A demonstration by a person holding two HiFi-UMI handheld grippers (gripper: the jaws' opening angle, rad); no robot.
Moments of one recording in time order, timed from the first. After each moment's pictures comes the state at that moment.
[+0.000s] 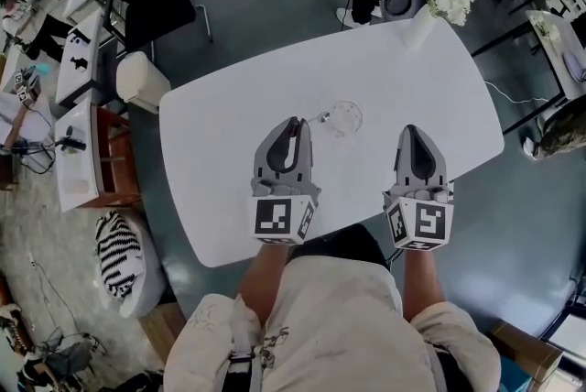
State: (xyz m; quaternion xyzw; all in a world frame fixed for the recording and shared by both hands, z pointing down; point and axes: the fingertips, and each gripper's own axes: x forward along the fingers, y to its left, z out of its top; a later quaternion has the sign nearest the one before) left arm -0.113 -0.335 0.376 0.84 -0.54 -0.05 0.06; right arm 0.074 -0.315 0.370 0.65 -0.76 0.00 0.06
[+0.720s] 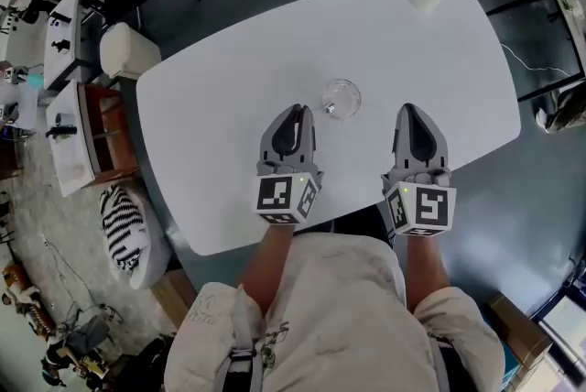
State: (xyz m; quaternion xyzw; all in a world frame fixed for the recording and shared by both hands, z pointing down) left arm -0.076 -0.381 0.501 0.82 -0.54 0.01 0.19; right arm 0.097 -0.371 0.445 0.63 -0.77 0.07 0.09
